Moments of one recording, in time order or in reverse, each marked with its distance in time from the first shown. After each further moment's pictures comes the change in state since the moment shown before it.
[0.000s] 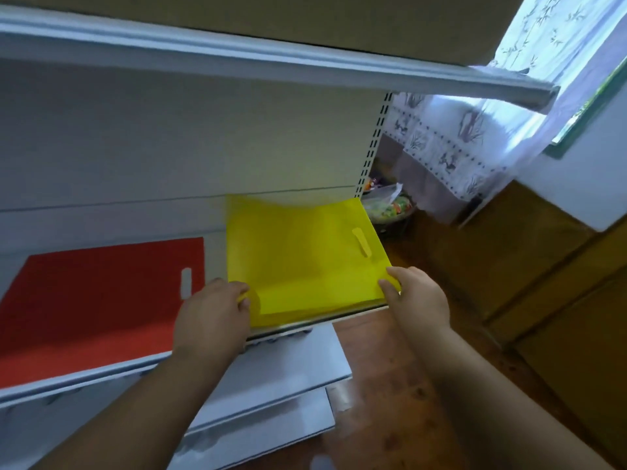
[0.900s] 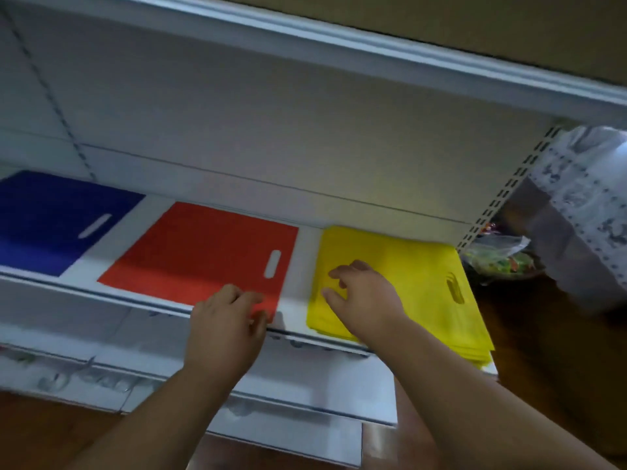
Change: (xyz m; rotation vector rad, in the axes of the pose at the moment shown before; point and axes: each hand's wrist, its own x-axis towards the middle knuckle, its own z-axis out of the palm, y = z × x) left_hand -0.049 -0.041 0.021 0.083 0.266 -0.238; right_hand 0.035 -0.148 0.047 0.098 -0.428 -0.596
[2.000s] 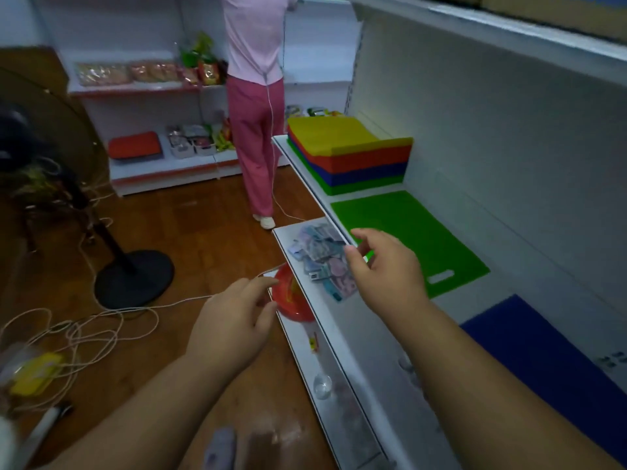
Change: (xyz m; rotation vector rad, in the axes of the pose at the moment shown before) left_hand -0.103 -0.623 -0.340 0.132 0.287 -0.863; right_hand 0.181 -0.790 0.253 0.418 -0.185 -0.818
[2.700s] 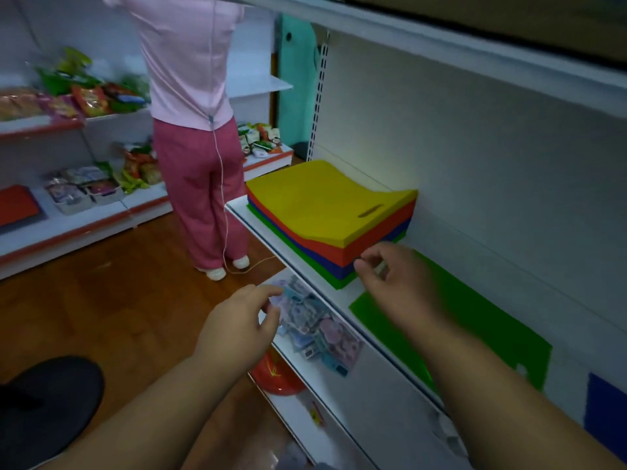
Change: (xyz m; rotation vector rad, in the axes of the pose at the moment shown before) left_hand 0.328 -0.109 0.033 -0.208 -0.172 0.291; right_hand 0.237 -0.007 0.081 -0.093 0.089 0.309
